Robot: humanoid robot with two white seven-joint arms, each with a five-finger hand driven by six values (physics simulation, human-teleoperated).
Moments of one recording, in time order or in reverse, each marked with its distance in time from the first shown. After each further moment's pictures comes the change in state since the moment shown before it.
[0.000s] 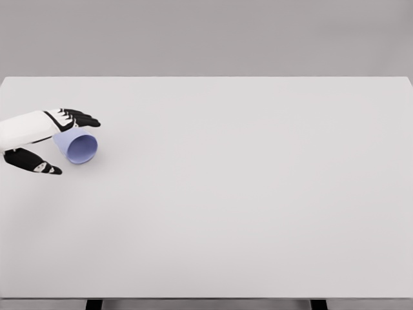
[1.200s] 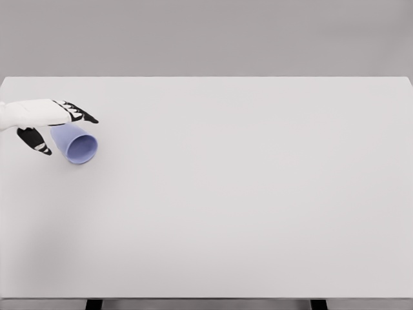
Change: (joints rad) left arm -0.525 -0.060 -0.533 0.388 -0.301 0.000 0.000; right arm 0.002 0.000 0.004 0.002 0.000 0.005 0.001
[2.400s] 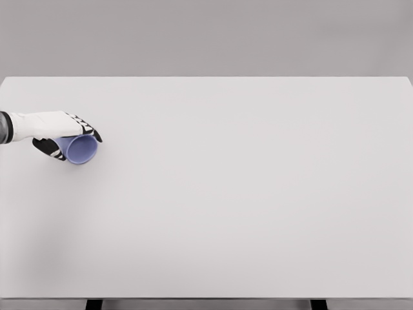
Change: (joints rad) left arm 0.023 -0.068 -0.003 0.039 -0.109 0.003 0.000; right arm 0.000 0.000 0.000 0.000 0.000 0.000 0.000
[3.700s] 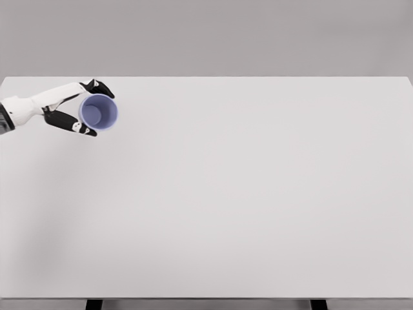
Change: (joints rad) left arm -0.002 -0.100 0.034 0.196 0.685 -0.003 -0.001; right arm 0.000 0.000 0.000 0.000 0.000 0.000 0.000
